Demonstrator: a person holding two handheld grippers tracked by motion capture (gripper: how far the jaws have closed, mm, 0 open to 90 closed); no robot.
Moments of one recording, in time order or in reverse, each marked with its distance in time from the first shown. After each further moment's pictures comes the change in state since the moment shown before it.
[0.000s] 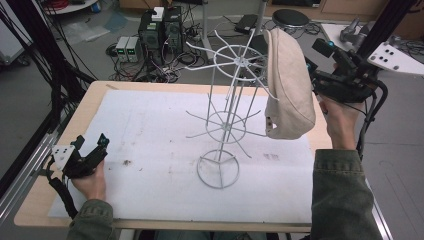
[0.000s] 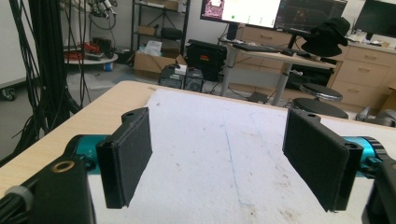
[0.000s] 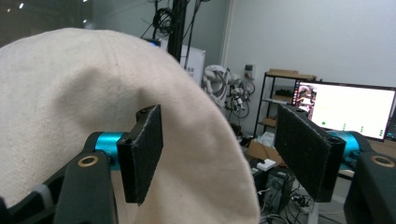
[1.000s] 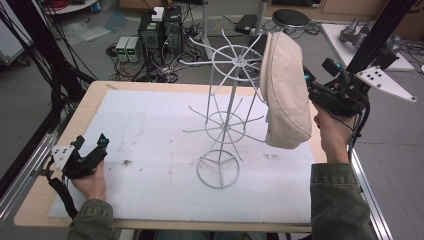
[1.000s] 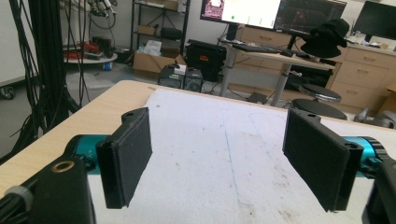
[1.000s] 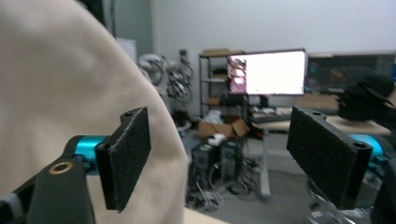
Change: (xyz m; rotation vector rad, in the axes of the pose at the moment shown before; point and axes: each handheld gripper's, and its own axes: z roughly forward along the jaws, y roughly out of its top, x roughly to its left) left arm 0.001 0.000 -0.001 0.001 -0.003 -0.007; right arm 0.004 -0.046 -0.010 0.051 -0.336 0.109
